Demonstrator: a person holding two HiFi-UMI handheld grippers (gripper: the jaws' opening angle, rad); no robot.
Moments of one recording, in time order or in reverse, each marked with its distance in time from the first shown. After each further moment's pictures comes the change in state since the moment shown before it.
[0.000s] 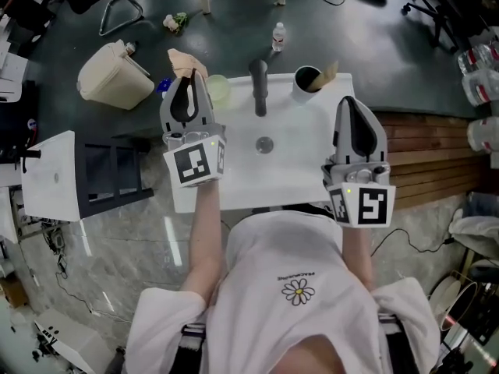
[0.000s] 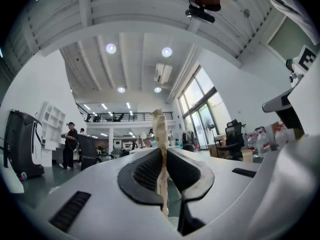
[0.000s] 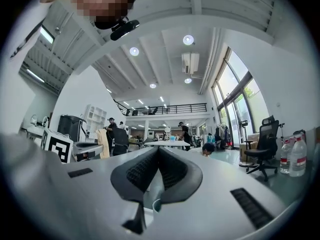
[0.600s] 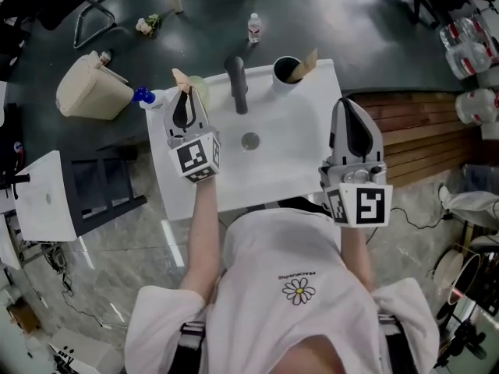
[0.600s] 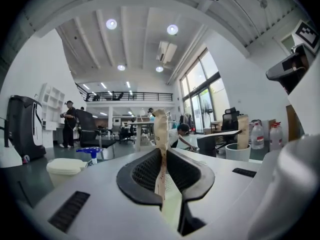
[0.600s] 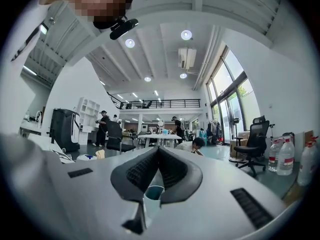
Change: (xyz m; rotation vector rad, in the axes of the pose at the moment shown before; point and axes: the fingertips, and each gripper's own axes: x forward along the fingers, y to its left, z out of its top) left arm -0.001 -0.024 -0.126 -0.062 0.241 -0.036; right arm -0.021 -0.020 -0.021 -0.011 0.078 -0.080
